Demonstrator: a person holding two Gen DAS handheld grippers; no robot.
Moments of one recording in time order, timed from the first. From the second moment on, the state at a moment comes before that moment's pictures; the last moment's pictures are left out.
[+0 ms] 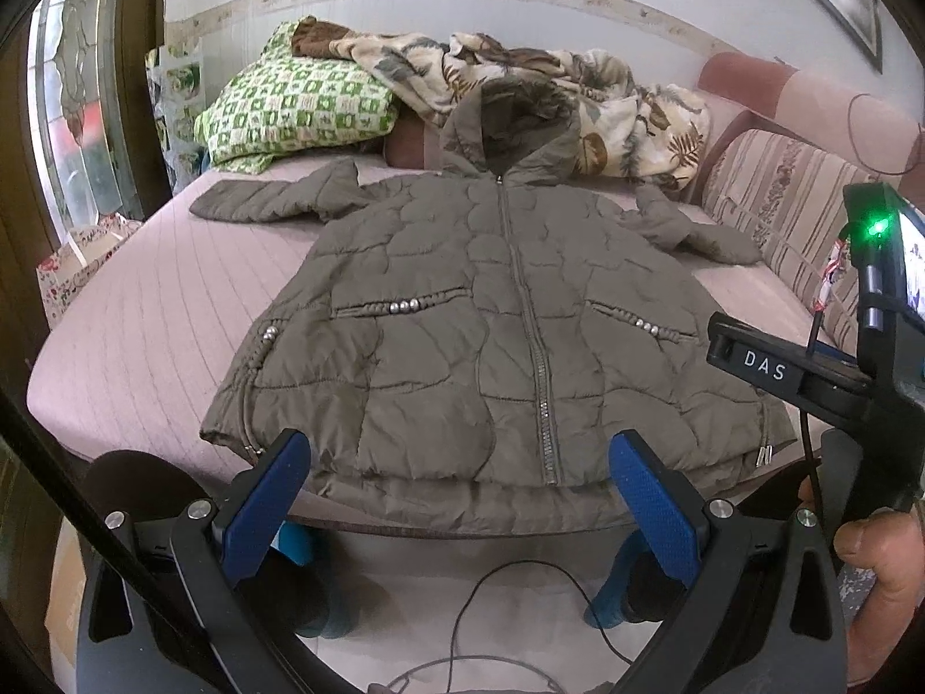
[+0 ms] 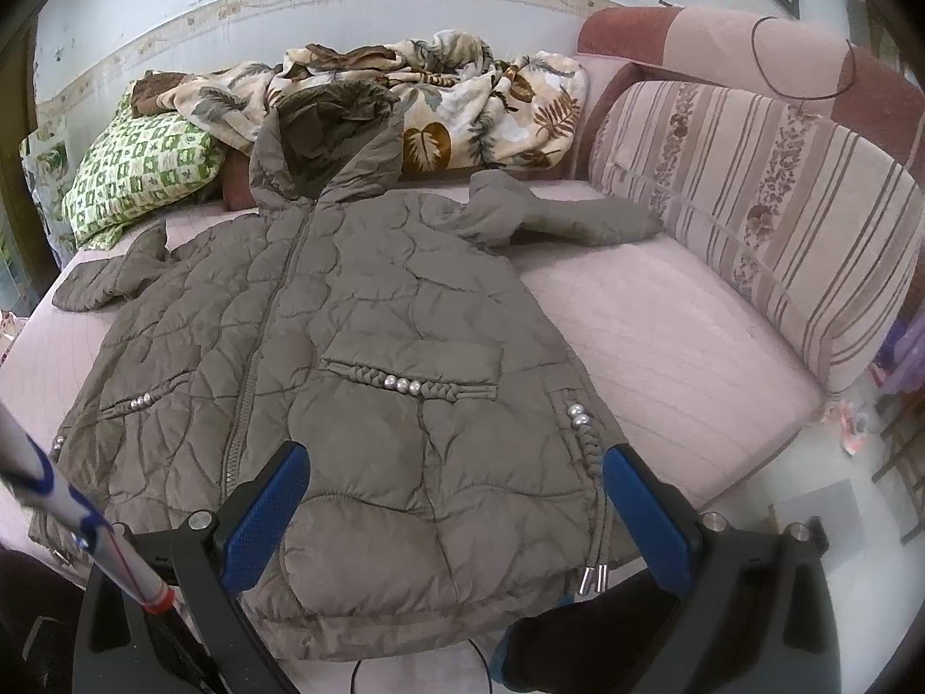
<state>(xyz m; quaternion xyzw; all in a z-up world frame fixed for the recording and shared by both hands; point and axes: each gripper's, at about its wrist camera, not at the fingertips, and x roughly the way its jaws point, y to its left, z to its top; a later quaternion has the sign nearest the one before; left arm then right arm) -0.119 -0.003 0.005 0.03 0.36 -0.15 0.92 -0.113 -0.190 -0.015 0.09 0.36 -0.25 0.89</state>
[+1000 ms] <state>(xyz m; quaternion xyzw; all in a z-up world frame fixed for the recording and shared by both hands) -0.049 0.083 0.165 0.03 0.24 0.01 0.97 -0.095 -0.148 0.131 0.00 0.24 -0.24 0.94</state>
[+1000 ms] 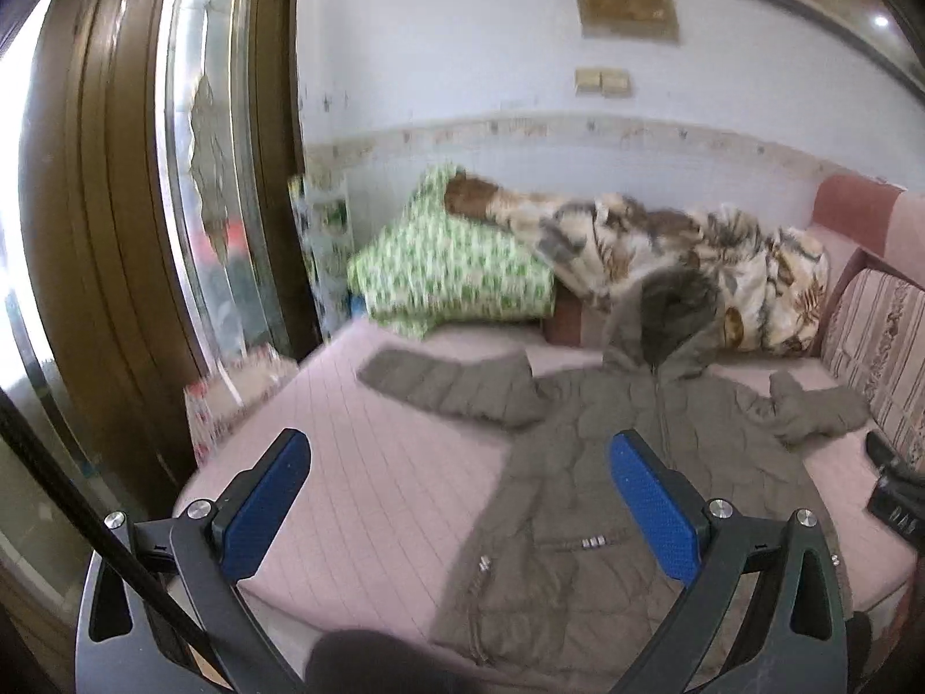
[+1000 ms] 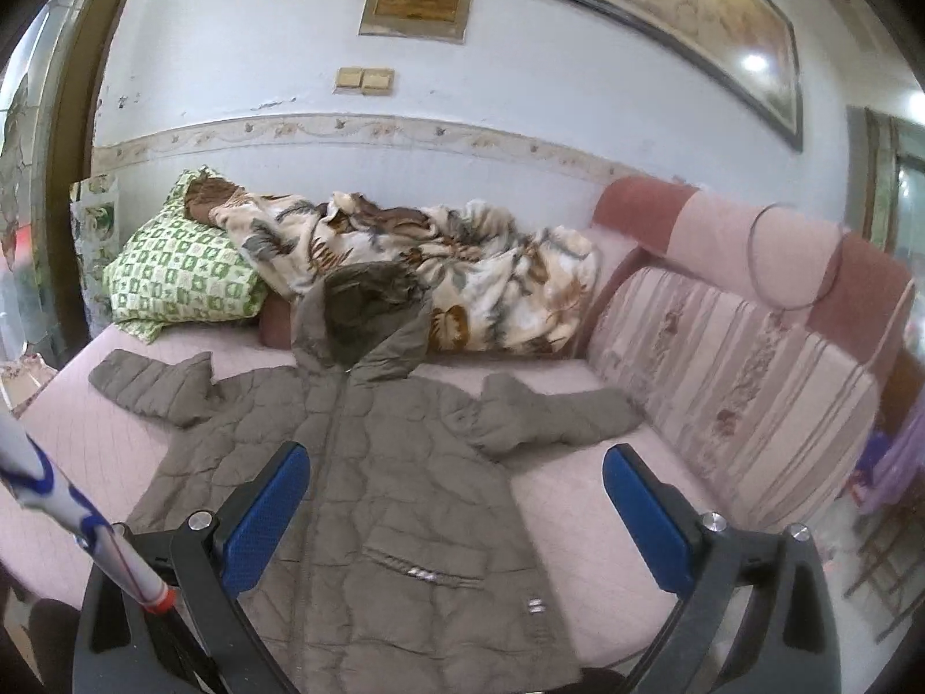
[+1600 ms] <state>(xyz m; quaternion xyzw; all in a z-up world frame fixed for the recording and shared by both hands) 0.017 0.061 0.095 0.02 0.36 0.00 0.93 -0.022 -0.156 0.048 0.03 0.38 -0.16 0.91</state>
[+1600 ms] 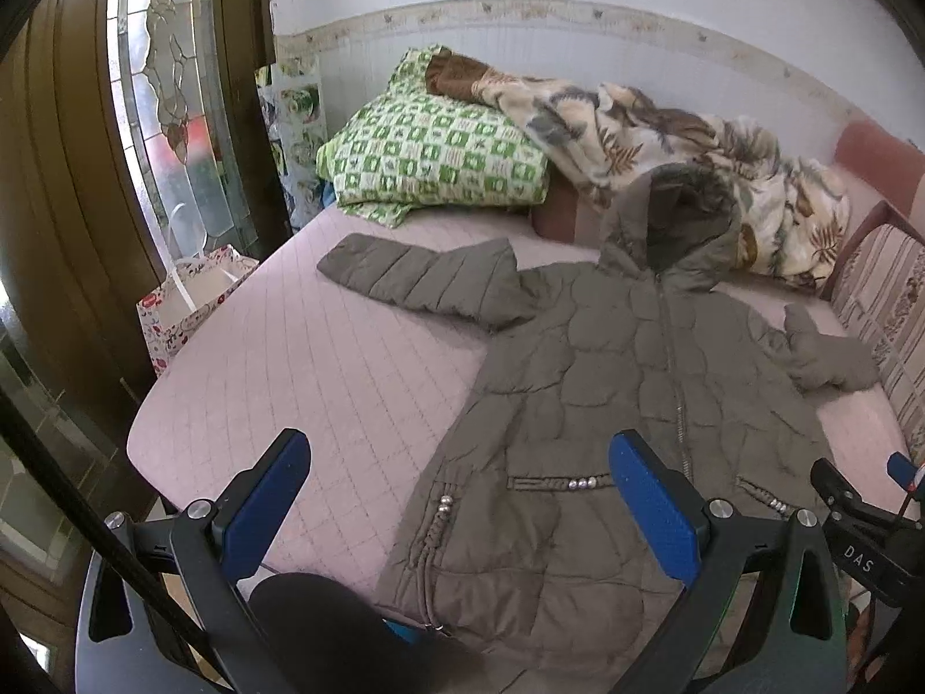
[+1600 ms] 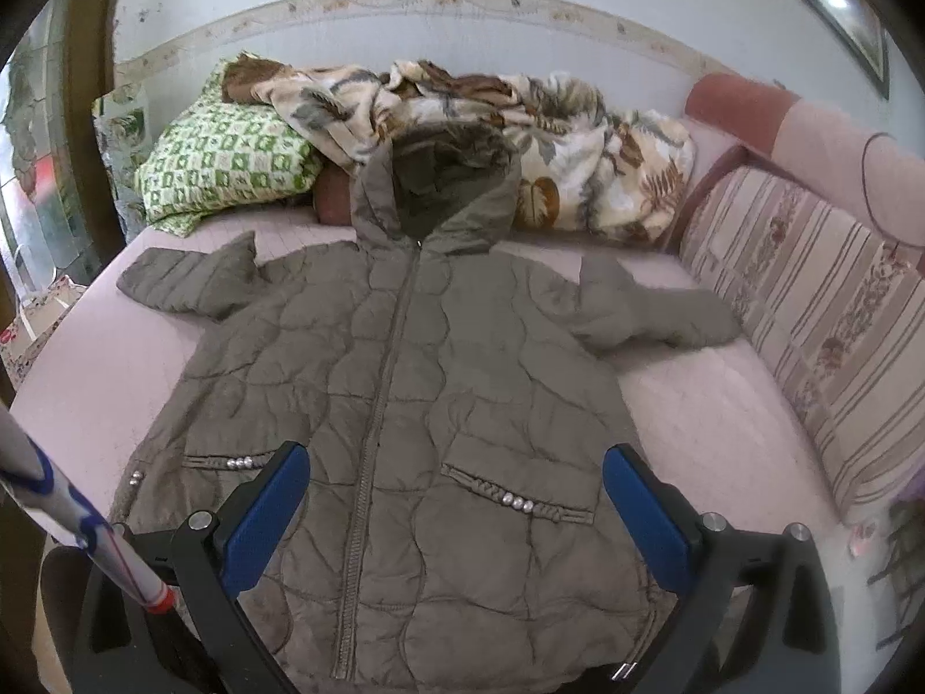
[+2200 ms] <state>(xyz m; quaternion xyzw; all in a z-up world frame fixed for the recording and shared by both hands) 0.042 0.058 0.080 0.03 0.38 0.02 0.92 0.004 -0.175 0.019 0.04 0.42 -0.17 0.89</state>
